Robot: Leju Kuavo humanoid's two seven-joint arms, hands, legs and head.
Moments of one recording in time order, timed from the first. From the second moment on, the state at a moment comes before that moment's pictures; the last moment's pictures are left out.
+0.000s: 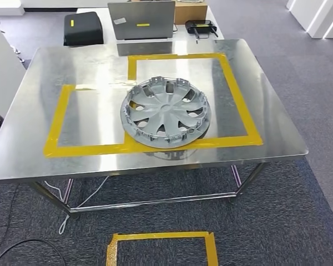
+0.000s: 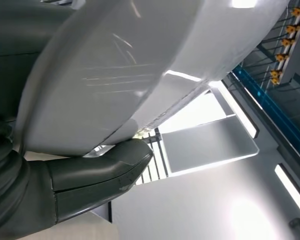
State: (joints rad) left arm 0.27 -0.03 0.08 -2.03 -0.14 0.67 -0.53; right arm 0.64 0.35 -0.44 -1.45 0.58 0.32 0.15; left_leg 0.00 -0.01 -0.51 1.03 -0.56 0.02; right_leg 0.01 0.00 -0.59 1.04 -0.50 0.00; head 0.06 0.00
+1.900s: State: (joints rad) left arm 0.11 0.19 0.13 -1.72 -0.51 0.29 -0.16; right arm 0.52 0.35 -0.53 -1.33 0.84 0.41 0.02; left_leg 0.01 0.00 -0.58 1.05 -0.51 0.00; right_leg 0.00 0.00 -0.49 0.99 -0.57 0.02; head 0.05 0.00
